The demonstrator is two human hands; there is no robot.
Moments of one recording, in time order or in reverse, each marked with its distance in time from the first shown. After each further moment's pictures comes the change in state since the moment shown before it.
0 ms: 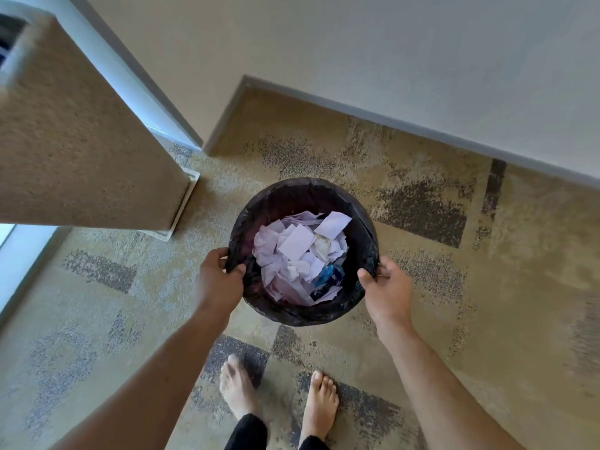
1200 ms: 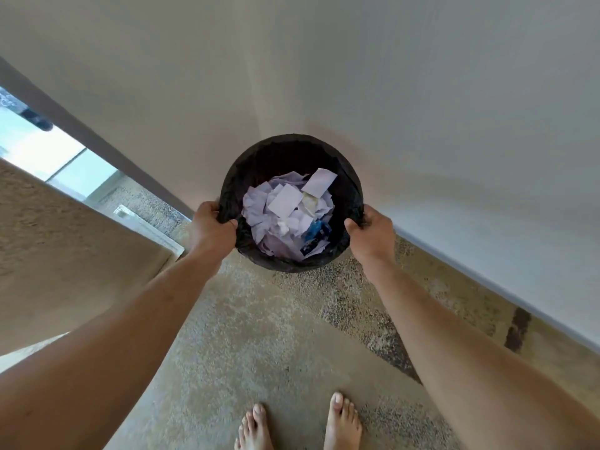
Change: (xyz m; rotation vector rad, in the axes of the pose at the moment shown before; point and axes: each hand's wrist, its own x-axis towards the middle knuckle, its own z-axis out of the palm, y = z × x) left_hand 0.296 0.220 0.043 -0.060 0.195 0.039; right_hand 0.323 -0.250 0.142 -0.225 -0.111 -0.335
